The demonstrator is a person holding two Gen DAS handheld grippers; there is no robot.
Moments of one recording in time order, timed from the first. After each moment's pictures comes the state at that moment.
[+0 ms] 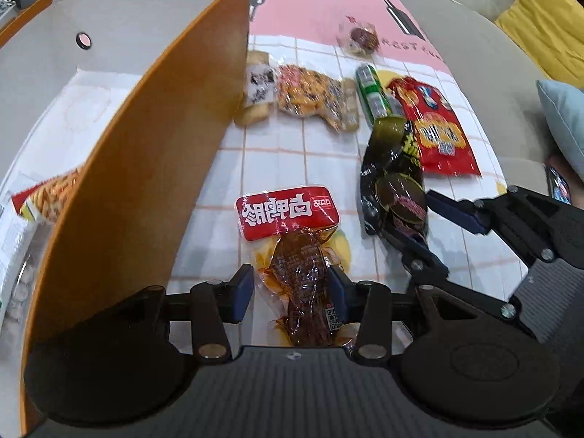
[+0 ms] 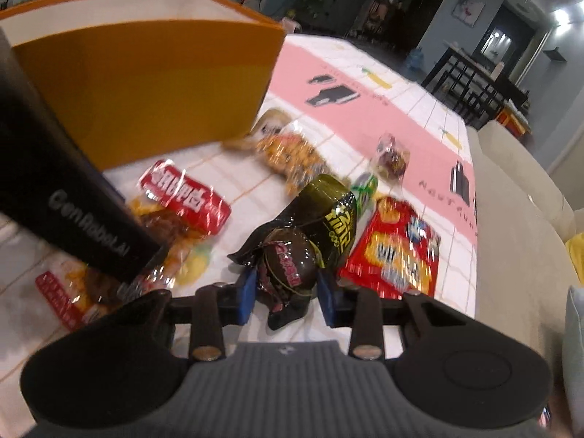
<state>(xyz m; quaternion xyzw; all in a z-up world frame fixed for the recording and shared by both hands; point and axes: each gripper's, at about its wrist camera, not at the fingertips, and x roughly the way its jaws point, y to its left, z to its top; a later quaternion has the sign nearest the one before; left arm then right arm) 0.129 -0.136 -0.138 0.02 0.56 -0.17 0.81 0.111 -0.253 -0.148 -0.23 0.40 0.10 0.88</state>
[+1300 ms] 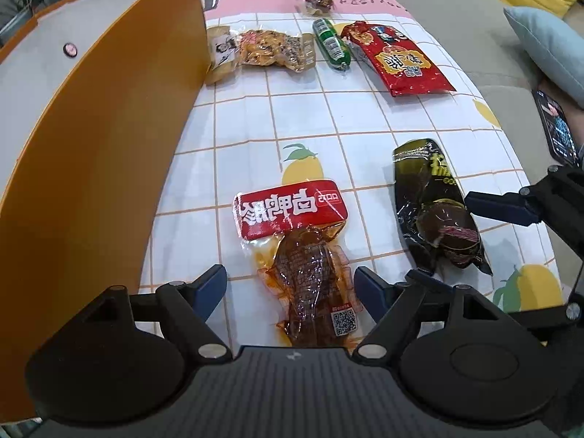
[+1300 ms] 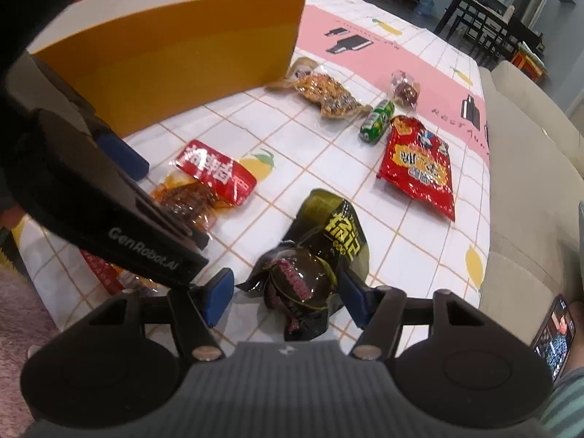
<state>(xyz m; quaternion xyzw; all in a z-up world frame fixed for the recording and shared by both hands) 0.072 -0.156 -0.144 0.11 0.55 -0.18 0.81 0.047 -0.259 -0.133 -0.17 0.48 0.11 0.86</state>
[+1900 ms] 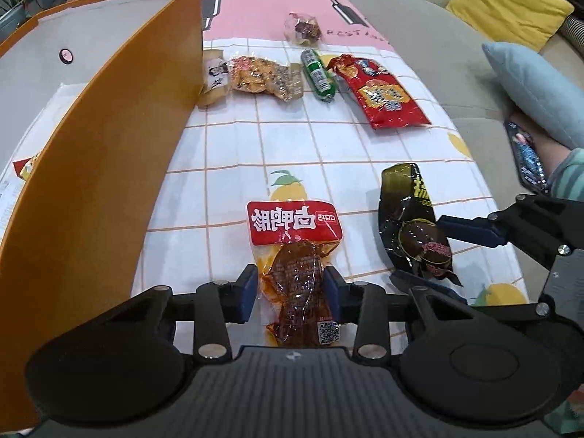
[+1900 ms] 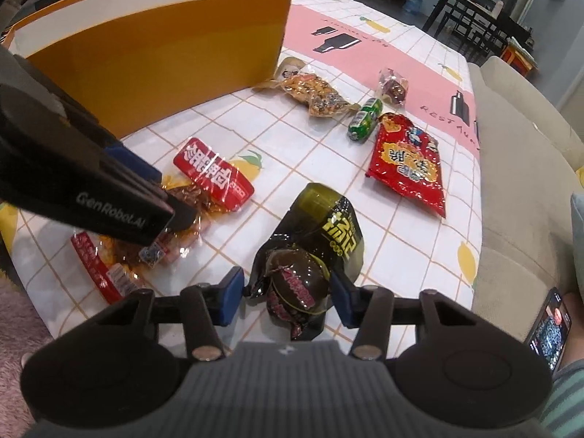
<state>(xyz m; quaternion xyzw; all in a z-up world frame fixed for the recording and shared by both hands) 0.074 -0.139 -0.129 0.05 0.52 -0.22 0.82 0.046 -0.261 -0.129 -0.16 0.47 0.09 0.86</state>
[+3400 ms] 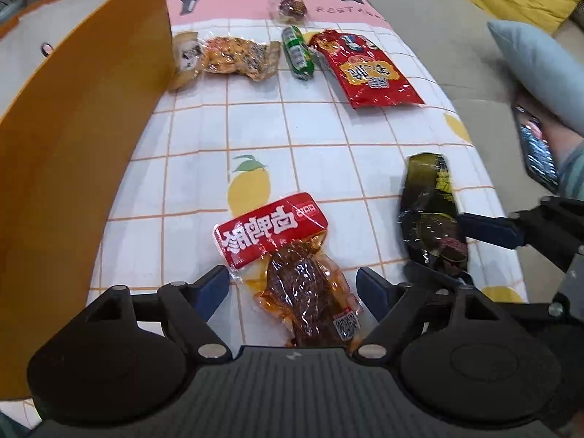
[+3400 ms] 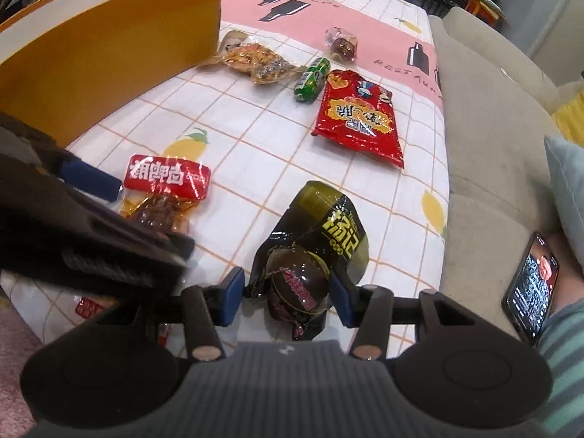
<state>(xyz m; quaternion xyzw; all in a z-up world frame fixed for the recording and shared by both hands) 0.071 -0.178 -0.143 0.07 0.55 -0.19 0.81 0.048 -0.285 -0.129 -0.13 0.52 0.03 0.85</state>
